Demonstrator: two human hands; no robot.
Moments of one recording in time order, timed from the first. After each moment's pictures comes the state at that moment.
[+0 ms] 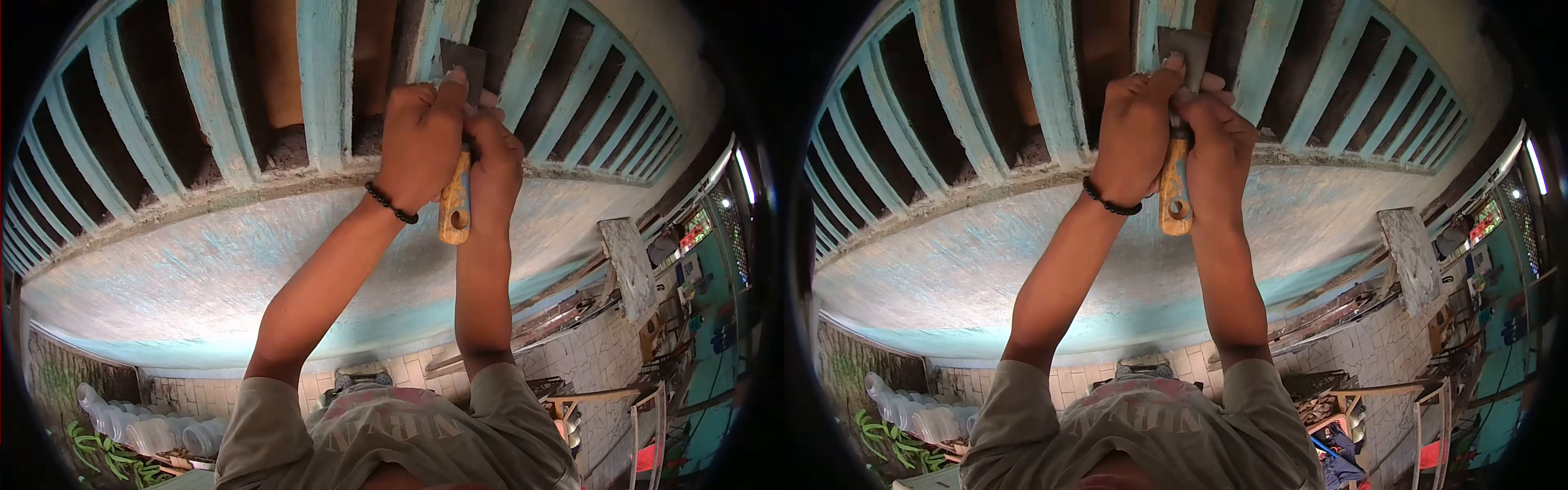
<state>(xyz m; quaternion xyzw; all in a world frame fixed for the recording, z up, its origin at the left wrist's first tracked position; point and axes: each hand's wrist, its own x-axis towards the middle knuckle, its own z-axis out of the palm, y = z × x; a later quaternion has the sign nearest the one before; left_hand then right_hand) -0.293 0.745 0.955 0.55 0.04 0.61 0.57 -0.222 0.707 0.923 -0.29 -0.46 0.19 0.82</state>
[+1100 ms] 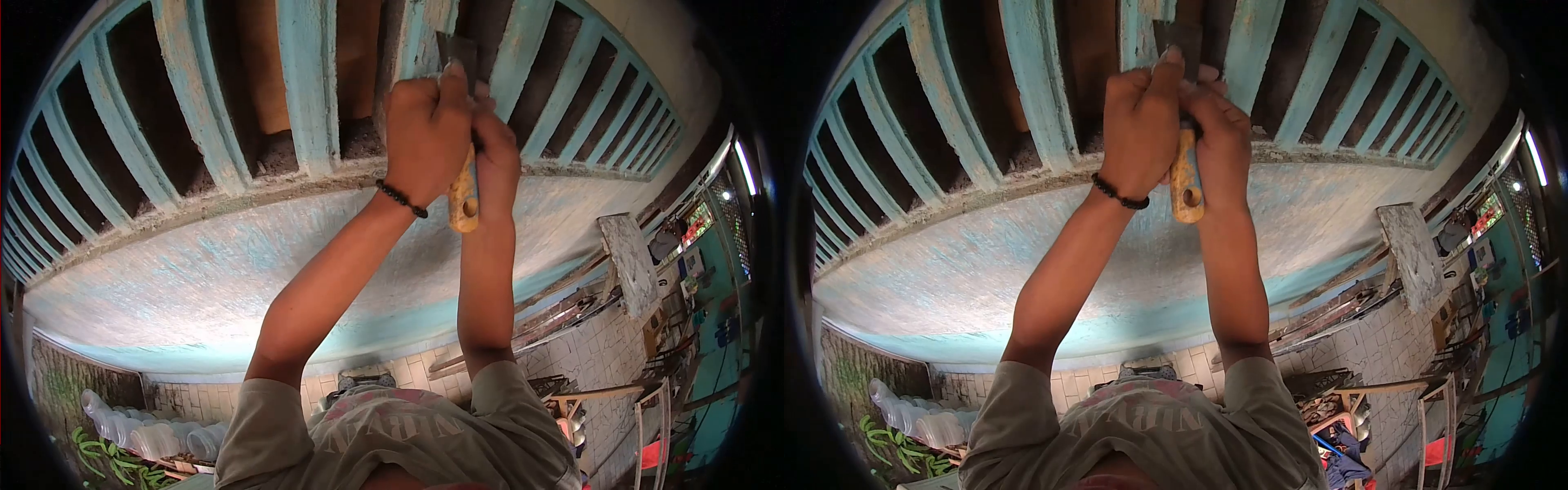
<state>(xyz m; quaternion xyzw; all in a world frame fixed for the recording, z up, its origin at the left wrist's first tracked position) -0.268 0.747 0.955 0.59 0.10 0.69 0.41 -0.201 0.705 0.930 -0.24 -0.44 0.32 0.80</state>
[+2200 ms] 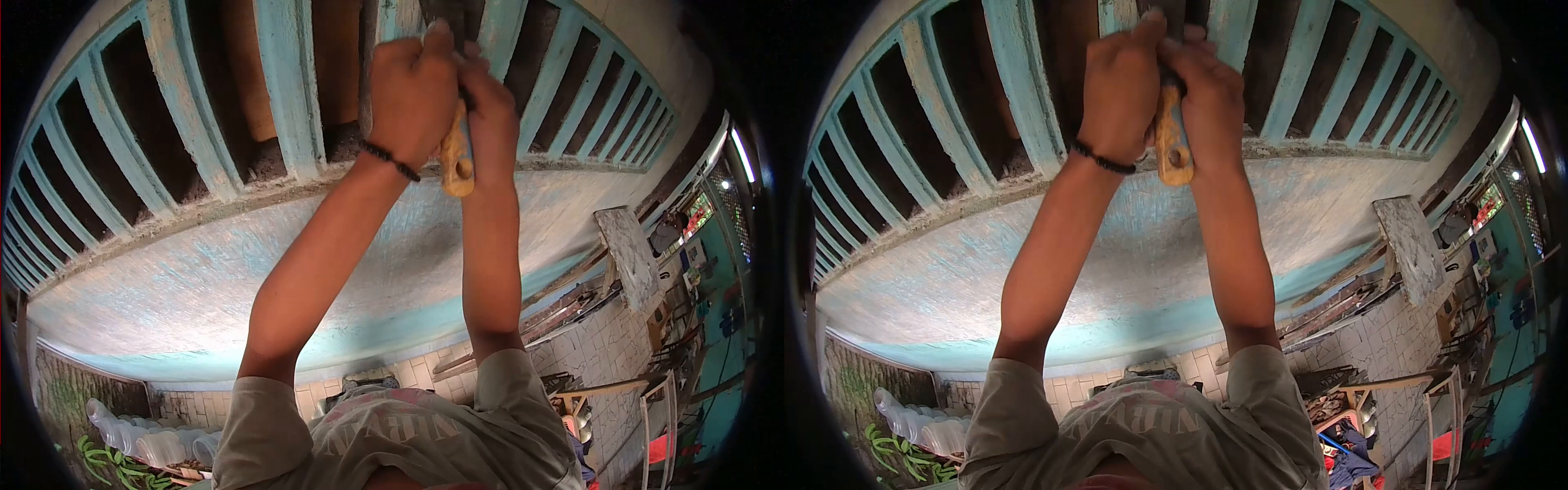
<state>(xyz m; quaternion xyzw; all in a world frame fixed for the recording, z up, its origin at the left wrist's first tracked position) -0.270 0.747 0.991 0.59 0.09 0.68 0.43 -0.195 0.711 0.966 -0.24 -0.47 0.26 0.81</state>
